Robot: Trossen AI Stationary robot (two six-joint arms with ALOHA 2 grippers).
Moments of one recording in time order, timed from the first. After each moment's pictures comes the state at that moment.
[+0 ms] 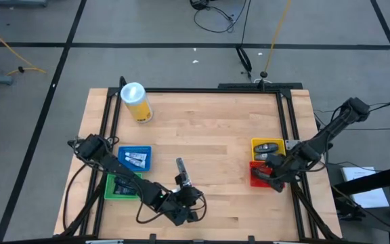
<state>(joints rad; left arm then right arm) -0.59 1.99 1.32 -0.10 -0.70 -0.58 0.70 0.77 0.40 -0.72 0.03 1.26</state>
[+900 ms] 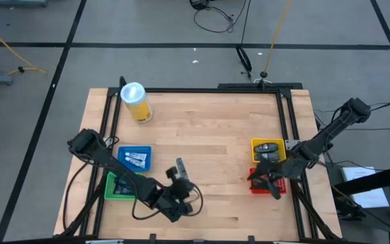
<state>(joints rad) -0.59 1.89 1.32 -0.37 -0.73 -0.71 0.69 0.80 0.39 -0.08 0.24 0.63</state>
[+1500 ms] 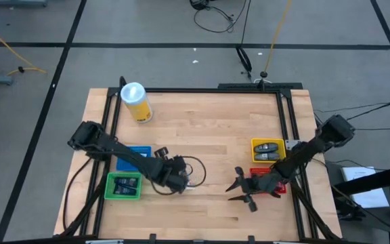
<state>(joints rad) -0.39 1.85 1.29 -0.93 -0.45 -0.77 0.64 1.53 0.39 0.76 0.26 0.23</state>
